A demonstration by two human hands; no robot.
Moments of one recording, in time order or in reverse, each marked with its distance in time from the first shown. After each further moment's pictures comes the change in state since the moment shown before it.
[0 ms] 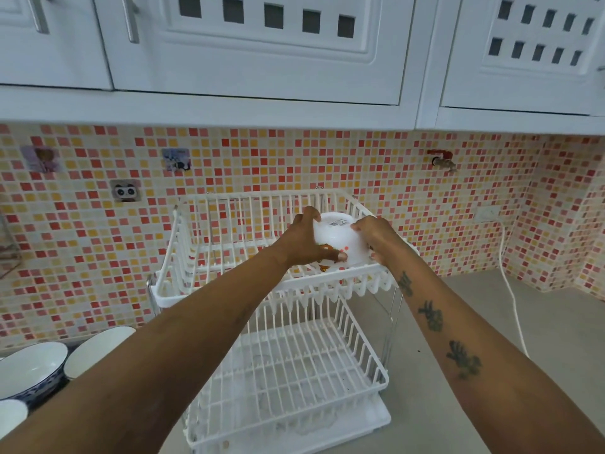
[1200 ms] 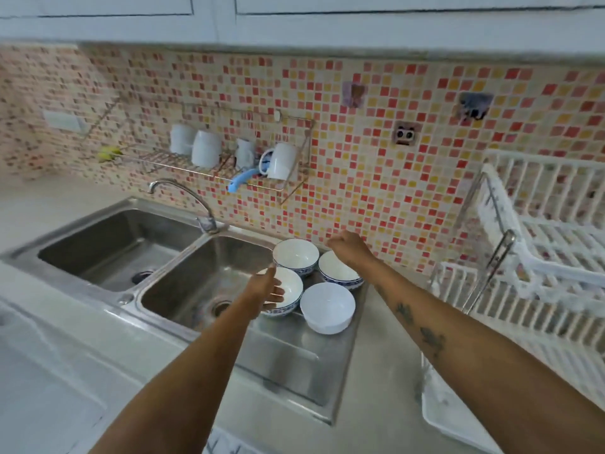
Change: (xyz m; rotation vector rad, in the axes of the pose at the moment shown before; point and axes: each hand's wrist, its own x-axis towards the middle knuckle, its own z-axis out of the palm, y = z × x) left_hand -0.392 -0.349 -0.179 -0.750 0.612 -1.121; right_hand -0.198 0.024 0.464 -0.417 -0.816 -0.385
